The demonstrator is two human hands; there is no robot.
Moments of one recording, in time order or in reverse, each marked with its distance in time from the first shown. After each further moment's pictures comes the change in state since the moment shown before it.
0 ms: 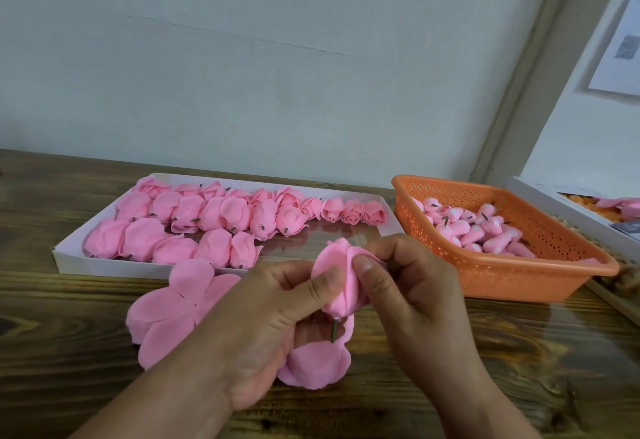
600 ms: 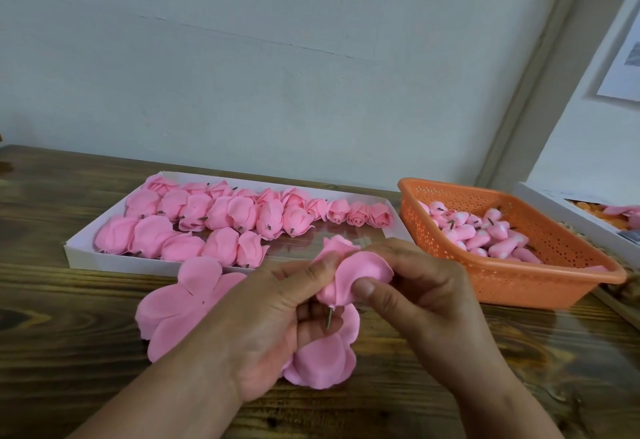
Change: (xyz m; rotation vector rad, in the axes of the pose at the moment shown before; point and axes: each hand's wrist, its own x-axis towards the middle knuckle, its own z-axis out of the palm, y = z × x) left_hand 0.005 0.000 -0.004 -0.210 0.052 -0.094; right_hand 0.006 0.002 -0.014 0.102 -0.251 -0.047
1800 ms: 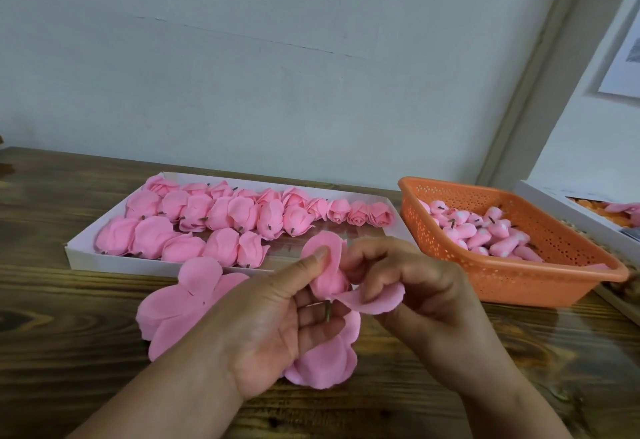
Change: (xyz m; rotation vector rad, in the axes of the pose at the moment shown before) left_hand 0.003 0.001 -0.001 -0.093 0.010 -0.089; right_hand -0.001 0.002 -0.004 0.123 -0.091 -0.042
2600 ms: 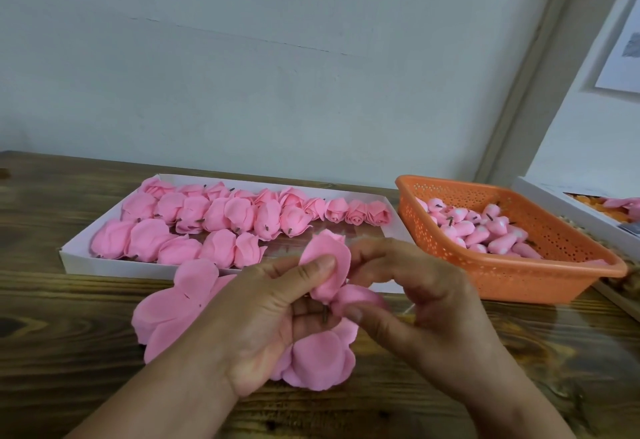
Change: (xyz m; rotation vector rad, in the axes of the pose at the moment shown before) left_hand -0.002 0.002 0.001 0.118 -0.037 0.138; right_hand 0.001 -0.009 0.000 -0.307 0.016 -0.075
